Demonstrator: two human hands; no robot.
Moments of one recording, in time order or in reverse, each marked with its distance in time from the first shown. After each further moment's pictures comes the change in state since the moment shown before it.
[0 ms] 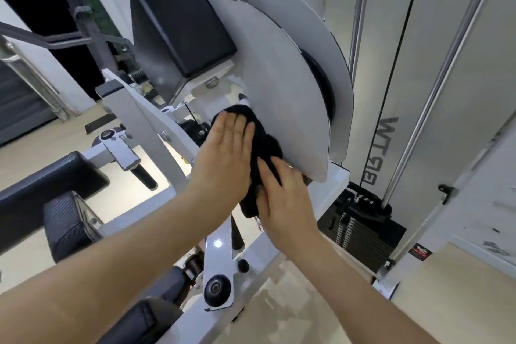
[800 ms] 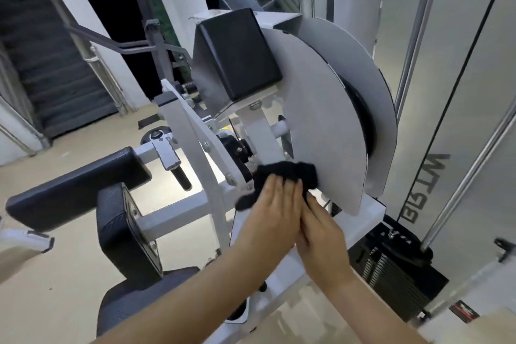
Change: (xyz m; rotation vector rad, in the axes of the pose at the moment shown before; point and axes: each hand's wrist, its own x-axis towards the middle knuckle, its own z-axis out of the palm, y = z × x) left_hand -0.026 0.046 -0.009 -0.270 0.027 0.005; right_hand -0.006 0.029 0.002 0.196 -0.085 -0.126
